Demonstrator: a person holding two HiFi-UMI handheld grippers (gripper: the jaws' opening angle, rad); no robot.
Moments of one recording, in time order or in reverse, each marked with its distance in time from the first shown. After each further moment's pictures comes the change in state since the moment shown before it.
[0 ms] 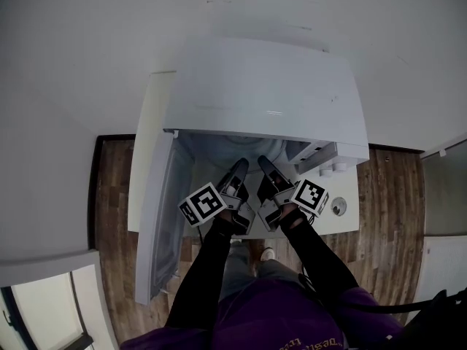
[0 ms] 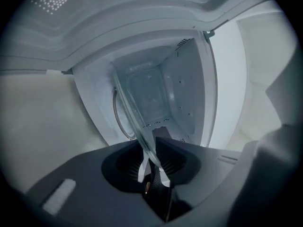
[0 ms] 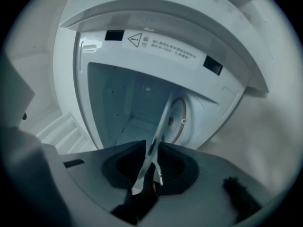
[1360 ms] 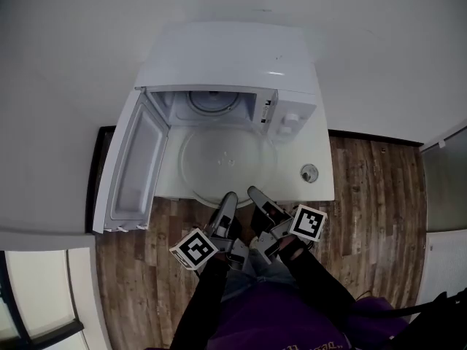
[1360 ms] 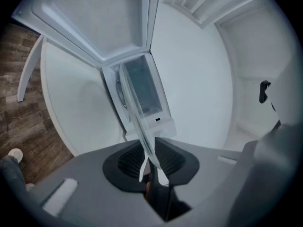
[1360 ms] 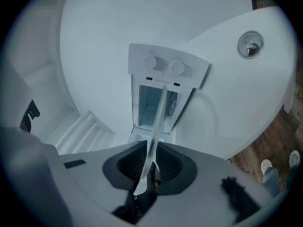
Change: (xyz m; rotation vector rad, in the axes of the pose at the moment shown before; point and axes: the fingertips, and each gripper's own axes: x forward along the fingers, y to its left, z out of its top) left arm -0.122 -0.081 -0.175 0.030 -0.135 -0.006; right arm -0.209 0.022 -0.056 -0.037 0.169 0.099
